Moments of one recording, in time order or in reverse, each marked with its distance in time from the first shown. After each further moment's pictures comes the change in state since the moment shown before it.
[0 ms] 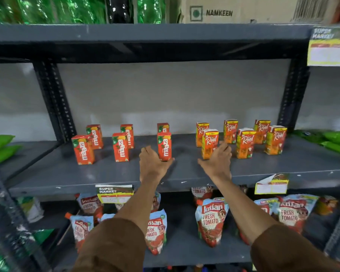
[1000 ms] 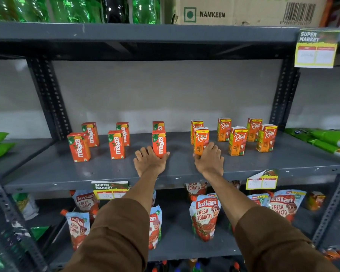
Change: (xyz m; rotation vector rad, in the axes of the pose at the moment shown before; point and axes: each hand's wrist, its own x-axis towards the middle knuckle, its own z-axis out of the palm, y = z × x) left_hand 0.002 0.007 0.010 0.501 -0.143 -0.048; right_hand -0.002 0.005 0.007 -0.223 -0.055 -0.026
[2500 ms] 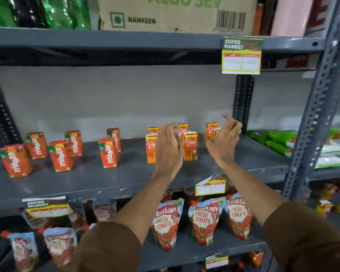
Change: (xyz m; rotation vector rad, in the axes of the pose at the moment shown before) left_hand -0.073 0.205 -0.021 -0.675 0.512 0.585; right_hand 0.082 0.120 -0.127 0.254 0.462 -0.104
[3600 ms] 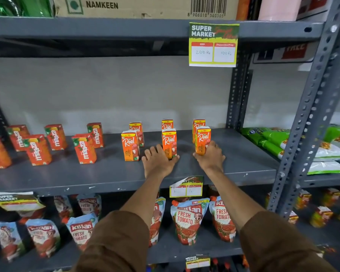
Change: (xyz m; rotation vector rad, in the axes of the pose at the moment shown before) left_hand -0.024 -0.020 0.103 0.512 -0.543 -0.472; right_hand 0.007 0.098 0.015 -0.137 -0.432 0.222
